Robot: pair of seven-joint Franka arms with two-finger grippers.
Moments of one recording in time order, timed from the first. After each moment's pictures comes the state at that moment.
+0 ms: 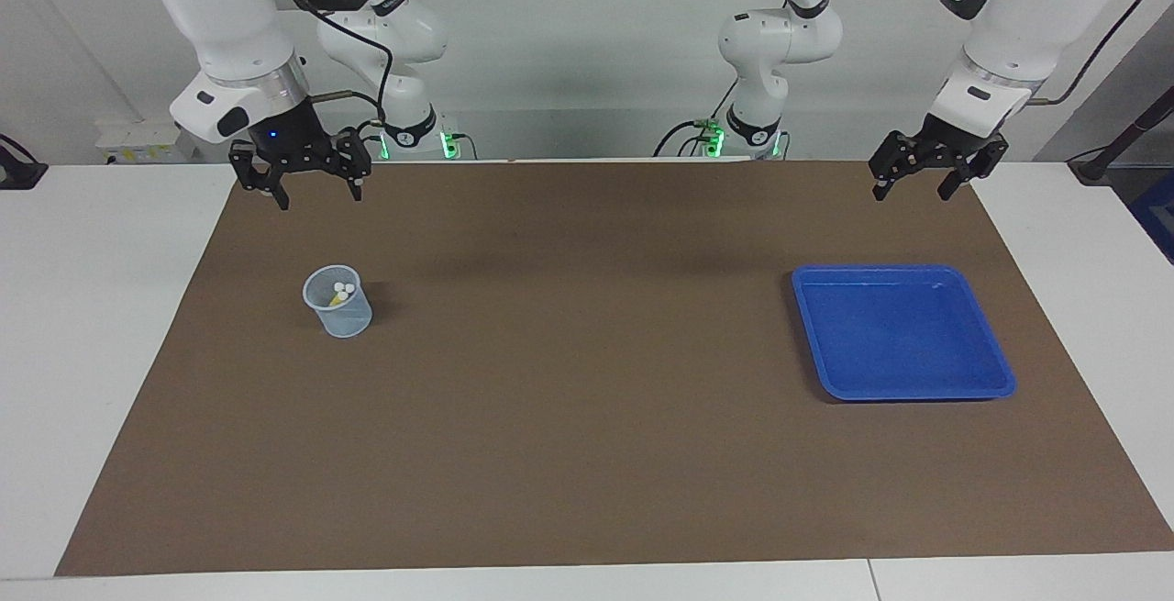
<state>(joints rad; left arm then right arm) 0.00 -0.07 -0.04 -1.70 -0.01 1.65 0.04 0.00 -0.08 0.06 -1.75 -0.01 1.72 -0.08</state>
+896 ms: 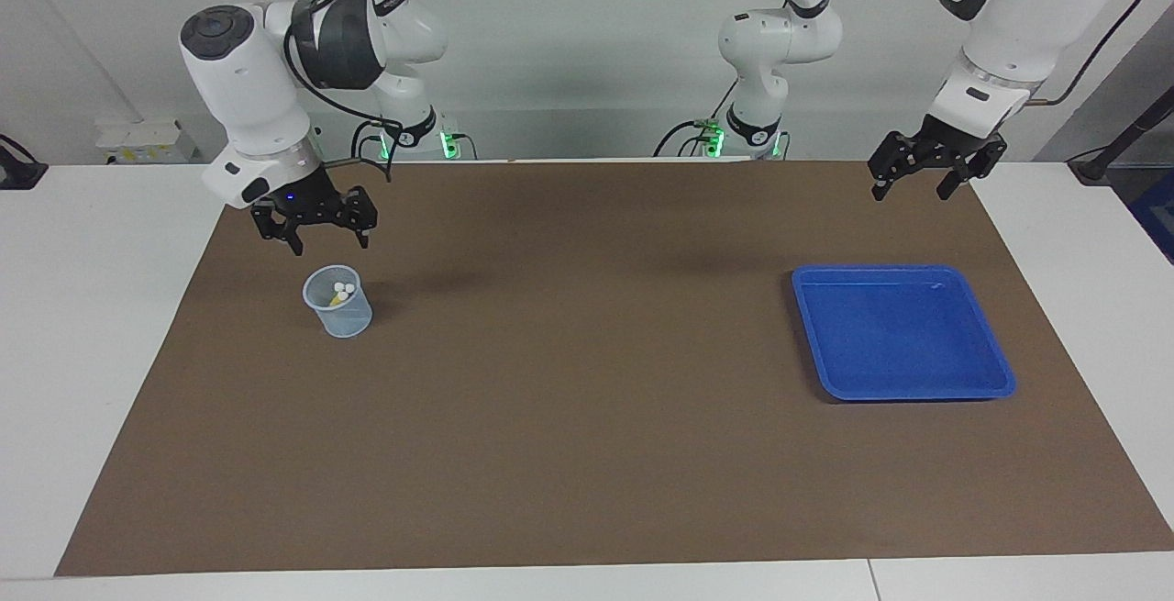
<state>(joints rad) 0.00 -0.07 -0.04 -1.70 -0.01 1.65 0.04 -0.03 -0.08 0.06 -2.02 -0.01 1.97 -0.08</state>
